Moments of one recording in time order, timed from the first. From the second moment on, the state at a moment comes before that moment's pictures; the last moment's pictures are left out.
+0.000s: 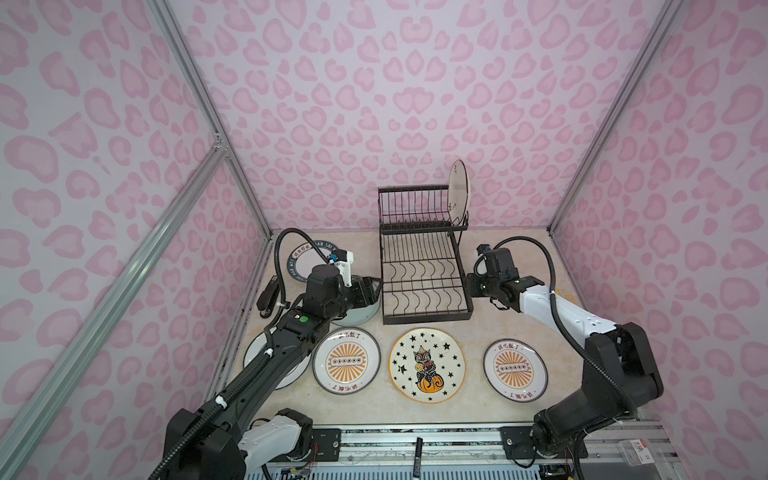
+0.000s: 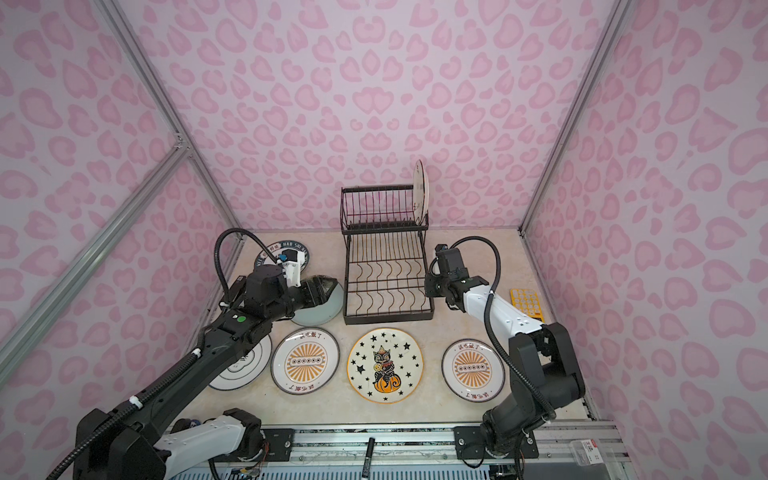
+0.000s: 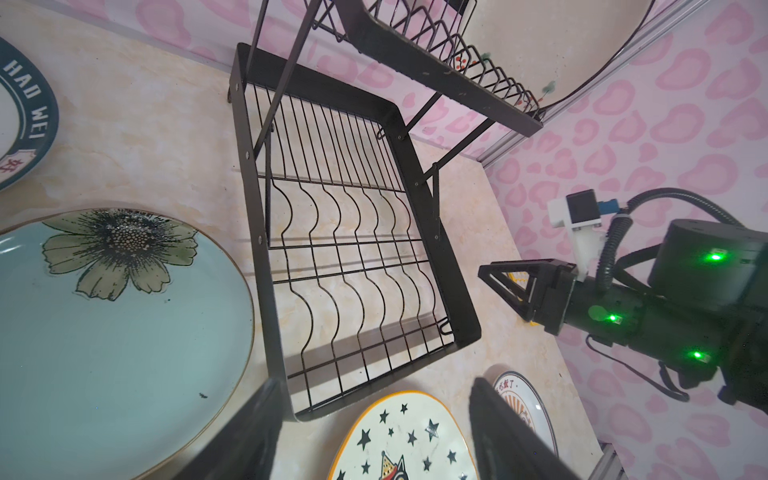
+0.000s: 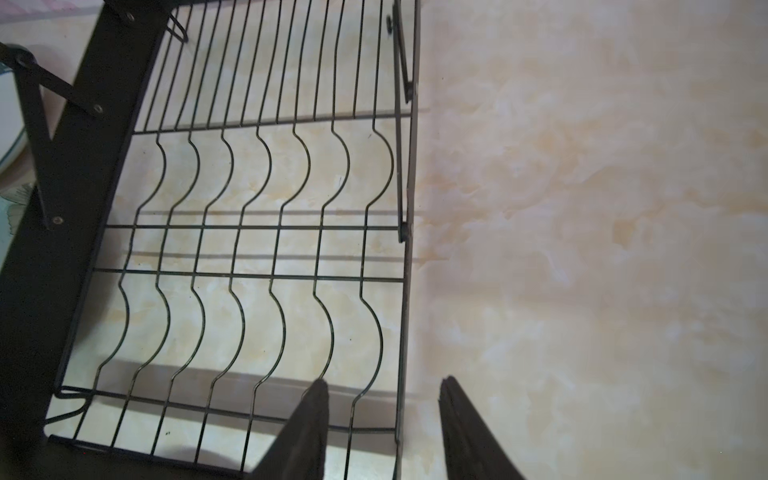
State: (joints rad) left arm -0.40 1.13 0.85 -0.18 0.24 -0.57; right arm 0.32 1.60 1.06 -0.33 -0.01 0.26
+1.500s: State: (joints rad) left arm -0.40 1.07 0.82 -0.22 0.20 -0.57; right arm 0.23 1.68 1.06 -0.38 -0.12 0.09
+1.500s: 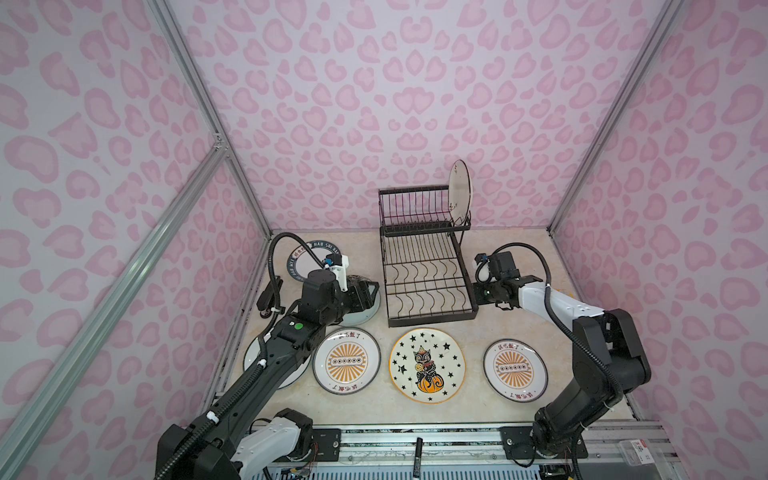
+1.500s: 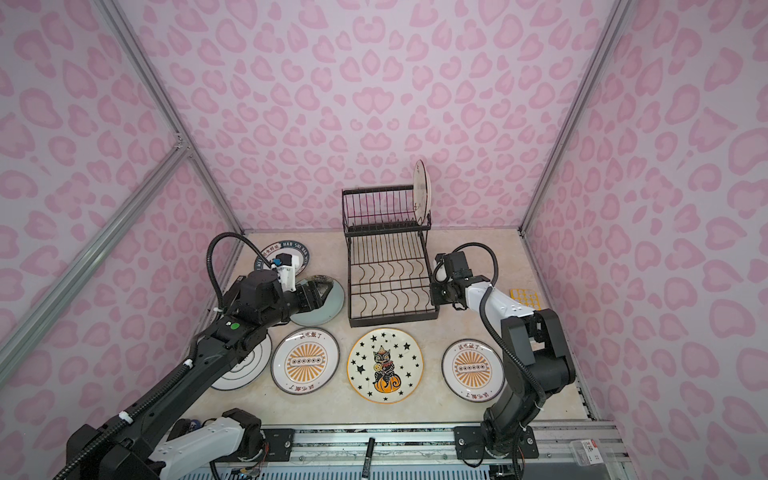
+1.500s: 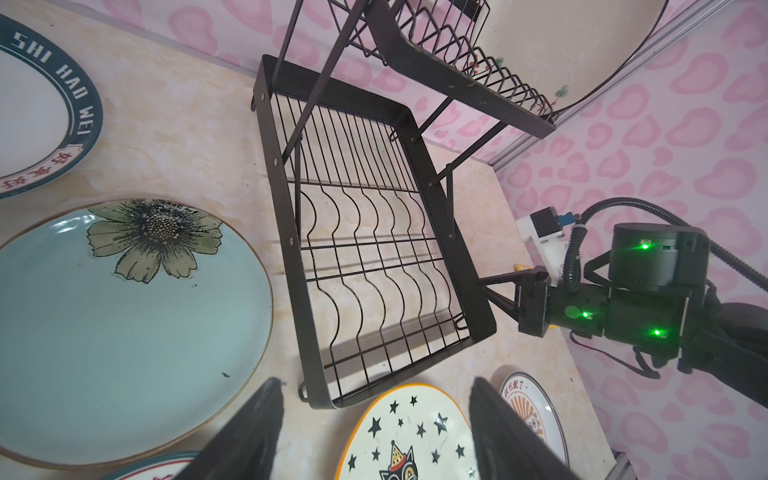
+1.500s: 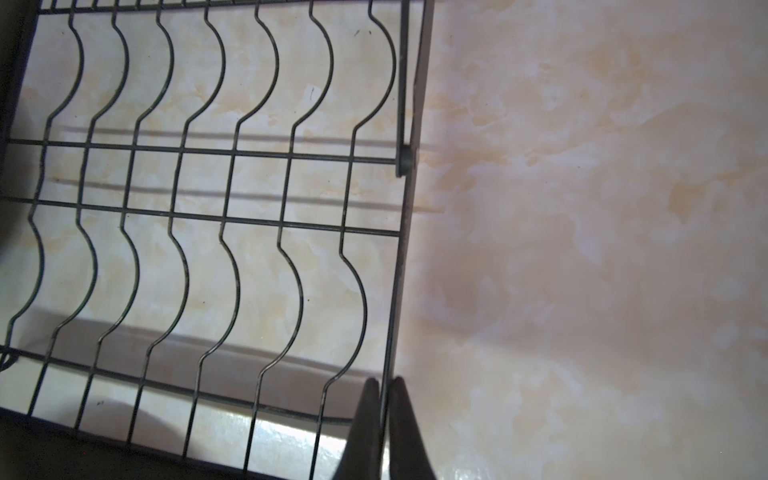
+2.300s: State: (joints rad) left arm -0.40 1.08 0.82 -0.22 0.20 -0.57; right arm 0.17 1.74 1.16 -0.49 -0.22 -0.13
